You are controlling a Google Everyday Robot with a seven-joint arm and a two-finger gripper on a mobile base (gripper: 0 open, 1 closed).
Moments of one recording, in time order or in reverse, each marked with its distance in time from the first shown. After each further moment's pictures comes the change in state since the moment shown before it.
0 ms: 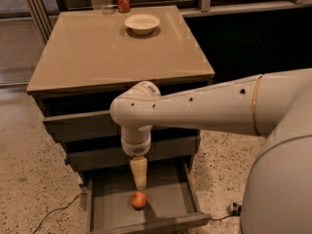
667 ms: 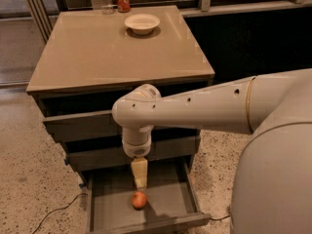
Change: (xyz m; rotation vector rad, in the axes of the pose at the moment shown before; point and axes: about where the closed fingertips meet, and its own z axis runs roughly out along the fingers) arm -0.001 0.001 0.017 -0.037 -0.017 -0.007
